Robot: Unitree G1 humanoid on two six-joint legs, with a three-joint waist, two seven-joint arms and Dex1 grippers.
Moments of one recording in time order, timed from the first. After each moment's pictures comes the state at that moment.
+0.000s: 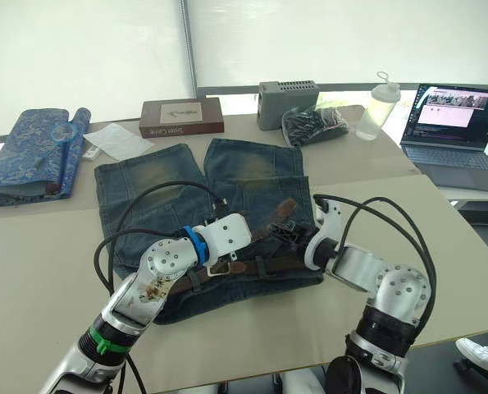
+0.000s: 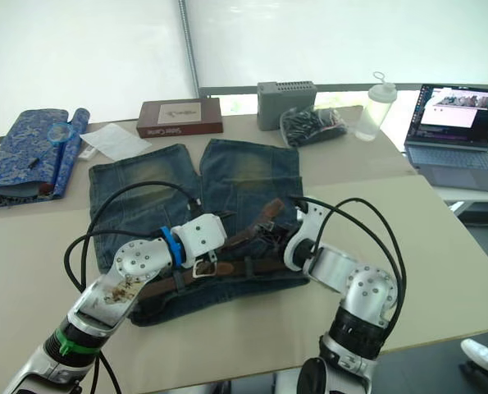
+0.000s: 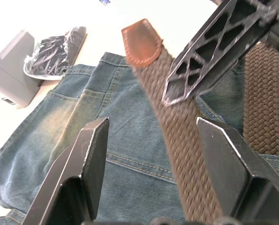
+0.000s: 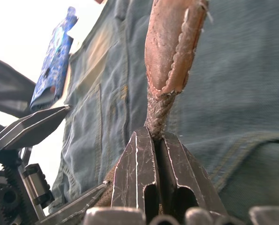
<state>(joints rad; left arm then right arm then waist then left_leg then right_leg) -0.39 0.51 -0.35 -0.37 0.08 0.35 -0.61 -0.50 0.11 -0.54 -0.34 0.95 1.49 -0.16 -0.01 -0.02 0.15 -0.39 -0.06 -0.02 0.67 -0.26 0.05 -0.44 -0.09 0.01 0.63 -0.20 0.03</state>
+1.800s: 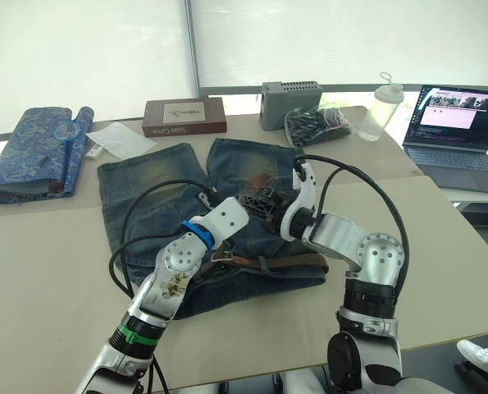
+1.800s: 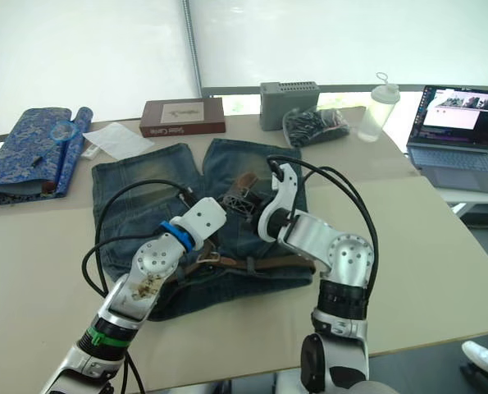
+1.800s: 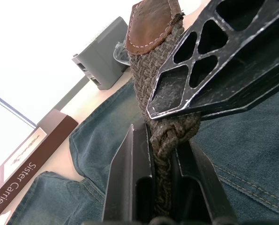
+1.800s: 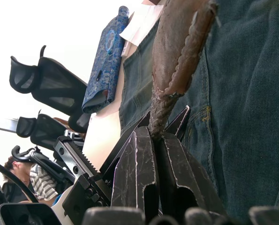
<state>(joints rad) -0.40 0.32 -0.28 -0.17 0.27 0.22 -0.31 -0.66 0.01 -0.31 -0.09 1.36 1.22 -0.42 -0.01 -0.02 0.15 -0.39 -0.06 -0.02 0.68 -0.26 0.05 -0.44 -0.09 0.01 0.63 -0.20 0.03</state>
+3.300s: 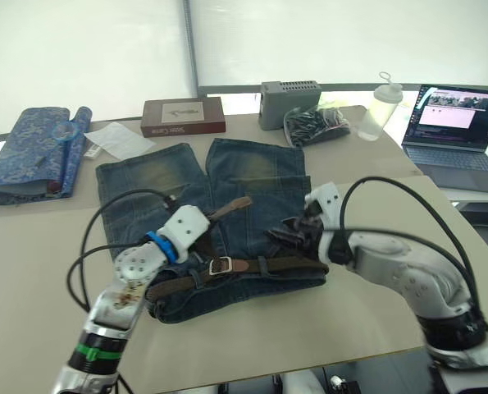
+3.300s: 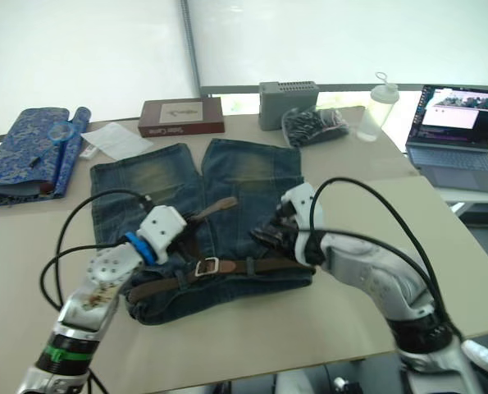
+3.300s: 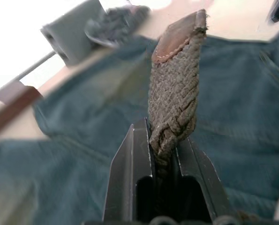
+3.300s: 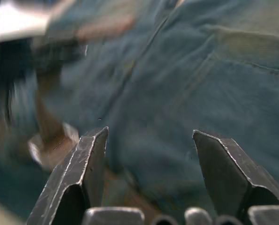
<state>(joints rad) -0.23 0.53 -0.06 -0.23 -0.11 0.18 -0.68 -0.41 -0.71 0.25 -0.50 0.78 0.88 0.36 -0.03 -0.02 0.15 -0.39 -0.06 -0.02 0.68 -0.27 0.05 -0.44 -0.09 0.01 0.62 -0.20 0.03</state>
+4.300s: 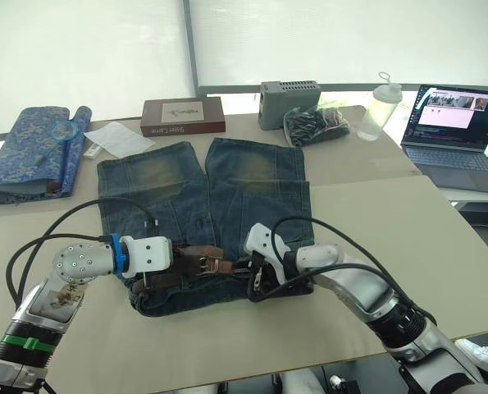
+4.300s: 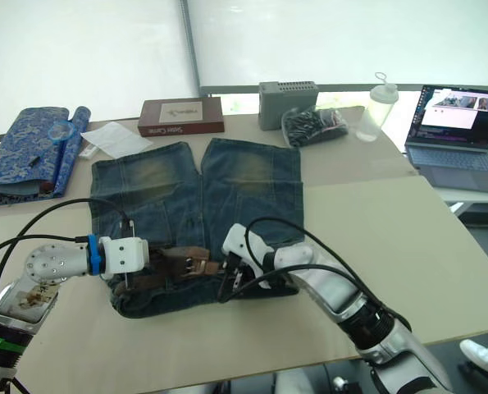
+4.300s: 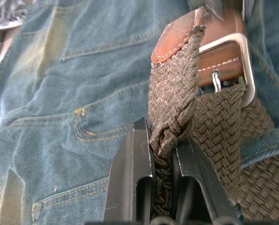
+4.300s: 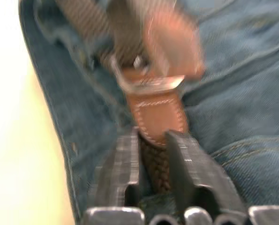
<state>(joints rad) -0.23 0.87 -0.07 -0.02 -0.04 -0.24 -0.99 -0.57 -0.50 0.60 -0.22 0.26 0.68 0.74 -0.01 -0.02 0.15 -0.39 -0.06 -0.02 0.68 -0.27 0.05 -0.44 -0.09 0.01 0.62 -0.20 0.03</state>
